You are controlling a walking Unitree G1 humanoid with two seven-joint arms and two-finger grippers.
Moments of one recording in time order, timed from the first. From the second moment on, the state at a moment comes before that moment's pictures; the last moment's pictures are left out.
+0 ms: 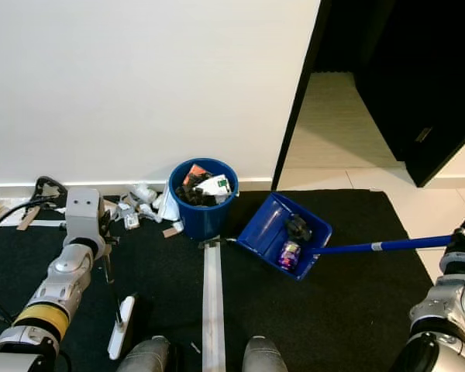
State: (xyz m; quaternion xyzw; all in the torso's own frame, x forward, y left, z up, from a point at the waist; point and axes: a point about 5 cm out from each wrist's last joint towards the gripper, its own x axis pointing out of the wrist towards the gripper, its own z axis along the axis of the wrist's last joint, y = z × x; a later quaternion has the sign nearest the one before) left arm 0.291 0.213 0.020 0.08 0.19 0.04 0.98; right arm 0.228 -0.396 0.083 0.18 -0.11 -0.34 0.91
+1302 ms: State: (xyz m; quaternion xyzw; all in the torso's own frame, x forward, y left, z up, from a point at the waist) left arm 0.307 0.196 0.051 0.07 0.08 -0.02 0.99; right arm 0.240 -0.379 0.075 0.19 -0.10 -0.32 0.92
